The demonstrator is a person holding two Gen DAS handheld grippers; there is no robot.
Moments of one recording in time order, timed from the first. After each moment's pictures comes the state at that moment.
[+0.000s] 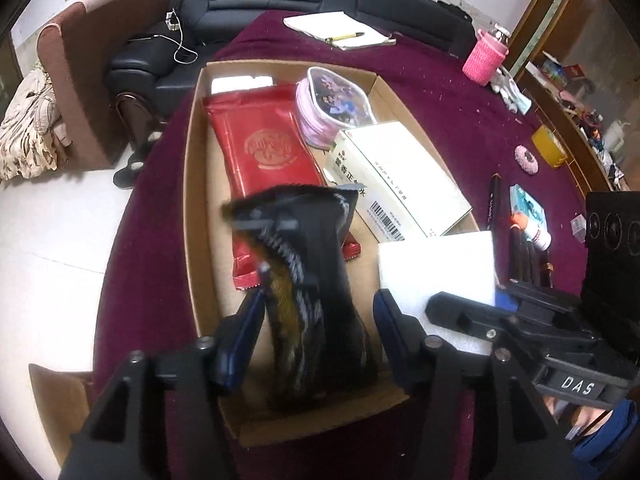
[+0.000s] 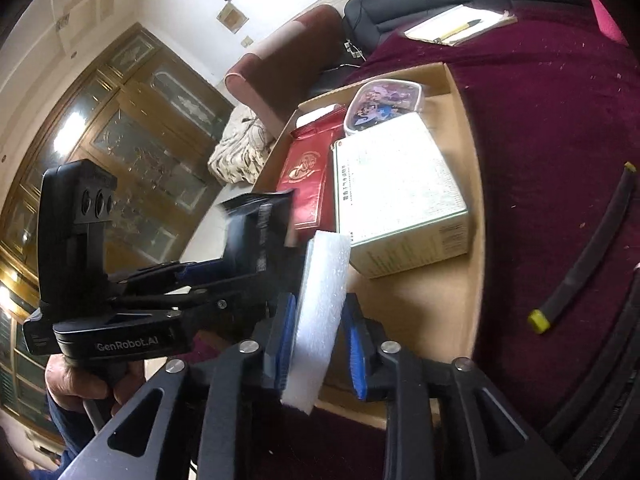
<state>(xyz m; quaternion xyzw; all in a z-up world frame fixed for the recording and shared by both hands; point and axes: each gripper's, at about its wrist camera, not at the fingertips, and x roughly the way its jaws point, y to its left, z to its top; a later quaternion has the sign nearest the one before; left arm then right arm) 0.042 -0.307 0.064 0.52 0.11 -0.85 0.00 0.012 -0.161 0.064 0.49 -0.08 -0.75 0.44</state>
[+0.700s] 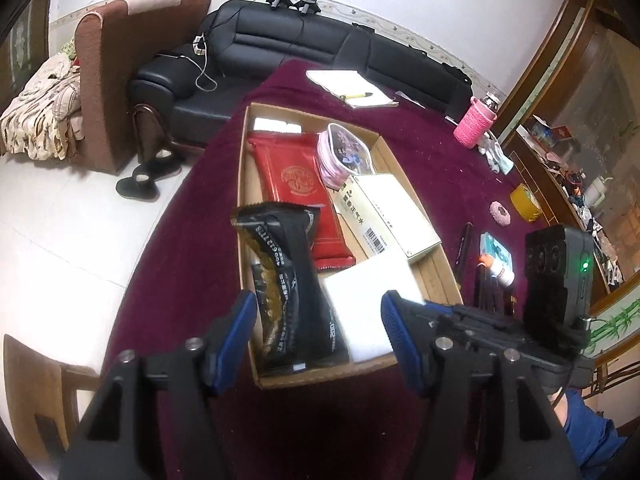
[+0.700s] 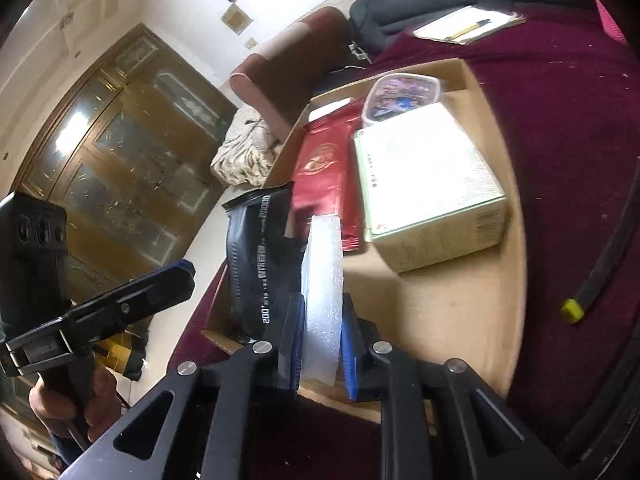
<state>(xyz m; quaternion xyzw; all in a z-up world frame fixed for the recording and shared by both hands) 0.098 -0.328 0.097 0.43 0.18 -0.88 0.02 0.021 -0.174 0.062 0.48 -0.09 -0.75 0.44</state>
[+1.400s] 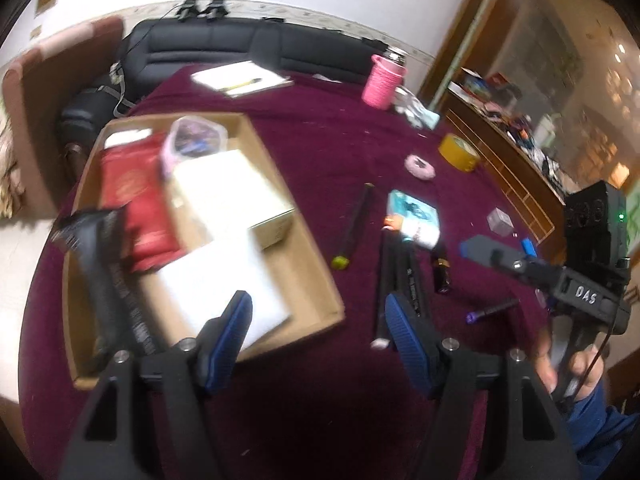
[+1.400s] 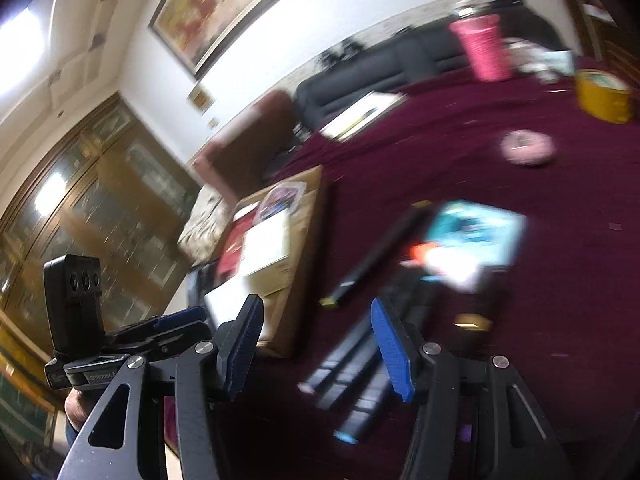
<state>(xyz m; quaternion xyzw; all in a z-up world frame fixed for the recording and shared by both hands) 0.073 -0.193 0.094 0.42 0.10 -0.90 -0.10 0.029 0.040 0.107 0.38 -0.17 -0.84 0.35</state>
